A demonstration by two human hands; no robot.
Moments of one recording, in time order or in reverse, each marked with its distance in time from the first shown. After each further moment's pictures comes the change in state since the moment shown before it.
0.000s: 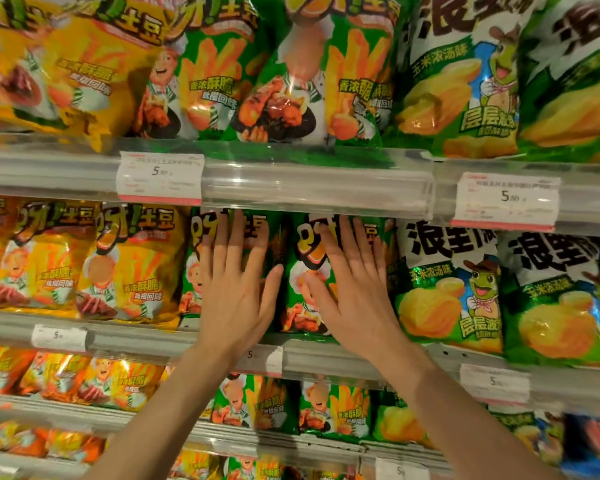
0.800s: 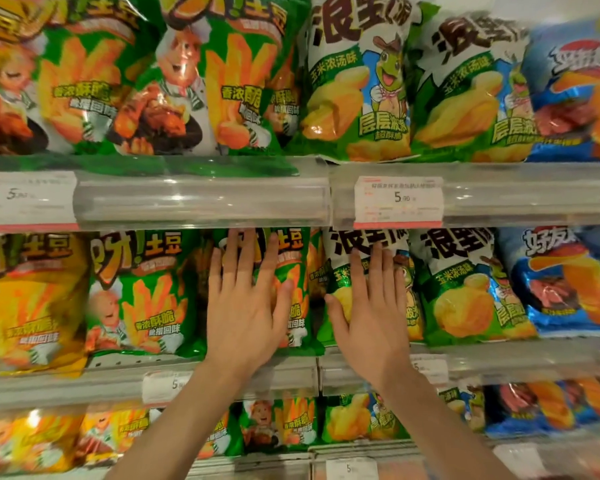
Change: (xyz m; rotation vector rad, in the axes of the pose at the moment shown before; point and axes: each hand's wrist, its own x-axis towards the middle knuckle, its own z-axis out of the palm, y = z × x) left_hand 0.011 0.097 0.033 -0.089 -0.060 0.085; right_hand -0.059 0.091 -0.023 -0.357 0.024 0.340
